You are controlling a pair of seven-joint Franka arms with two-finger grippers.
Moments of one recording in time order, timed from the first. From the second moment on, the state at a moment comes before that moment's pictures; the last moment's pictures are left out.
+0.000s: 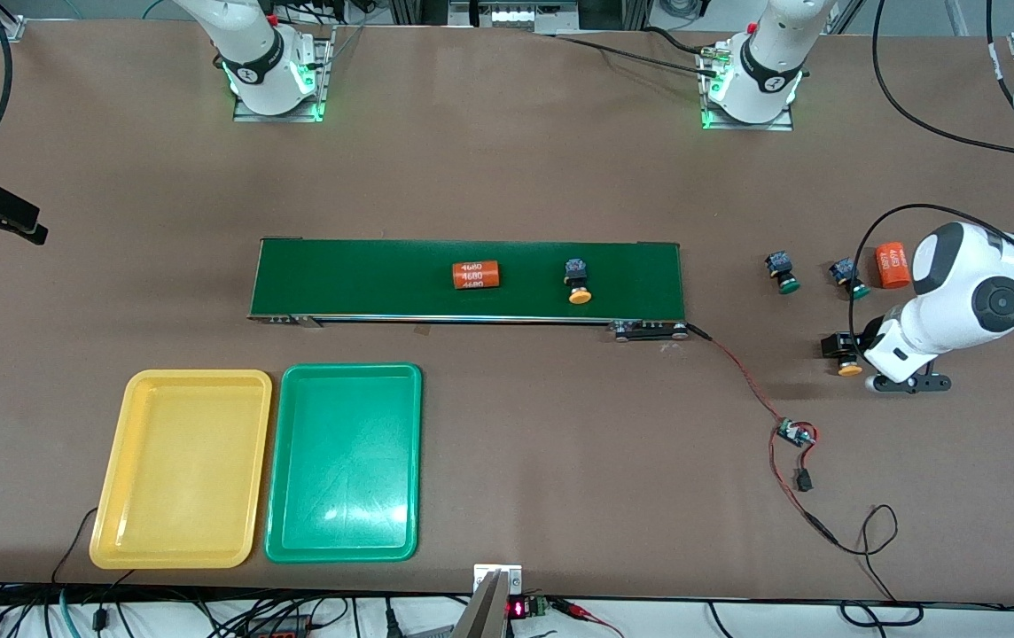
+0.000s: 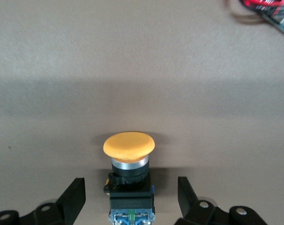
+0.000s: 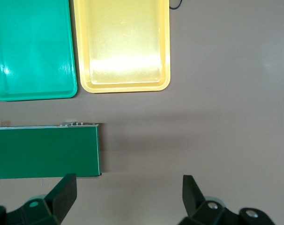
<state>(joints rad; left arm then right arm) 0.92 0.76 -0.78 -1.91 0.71 2.27 -0.30 0.01 0.07 -0.10 -1.53 -0.03 1.60 -0.05</state>
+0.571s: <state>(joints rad) 0.91 0.77 -0.89 -1.87 0.71 2.12 -0.30 0.01 0.07 -0.10 -1.53 -0.03 1.60 -0.05</state>
